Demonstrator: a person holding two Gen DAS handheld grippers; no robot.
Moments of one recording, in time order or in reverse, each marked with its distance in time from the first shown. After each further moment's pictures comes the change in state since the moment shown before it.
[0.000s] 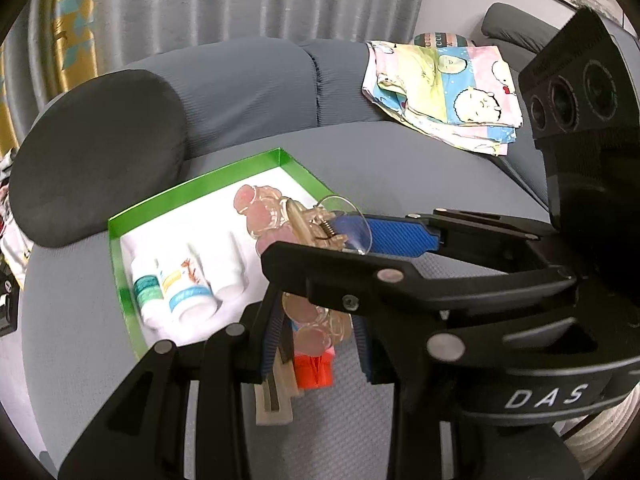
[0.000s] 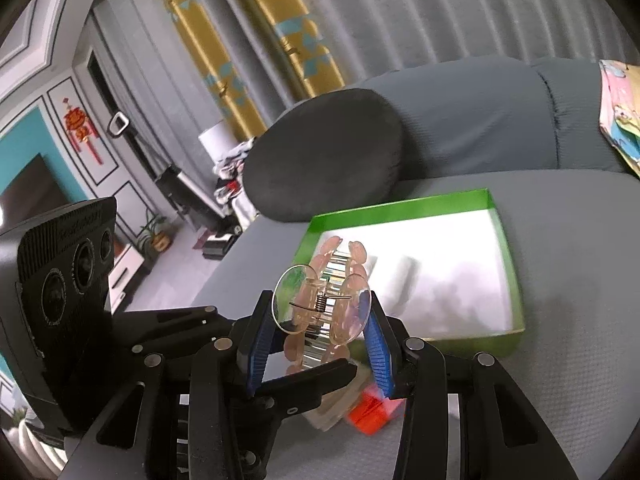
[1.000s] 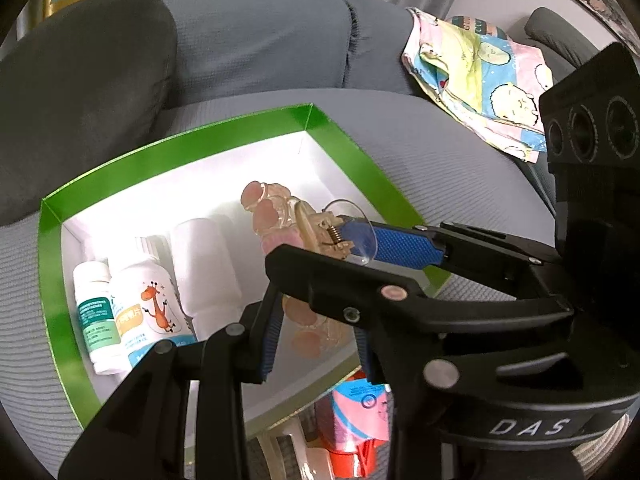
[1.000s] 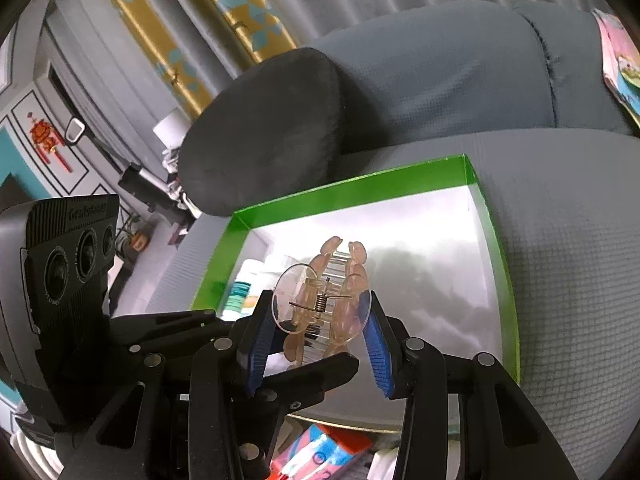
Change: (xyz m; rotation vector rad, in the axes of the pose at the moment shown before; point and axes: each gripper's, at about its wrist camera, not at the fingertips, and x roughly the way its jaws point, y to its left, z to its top) left arm 0.101 0.048 0.022 -0.137 0.143 -0.061; right arm 0.095 -0.075 0.012 0.092 0.112 -0.046
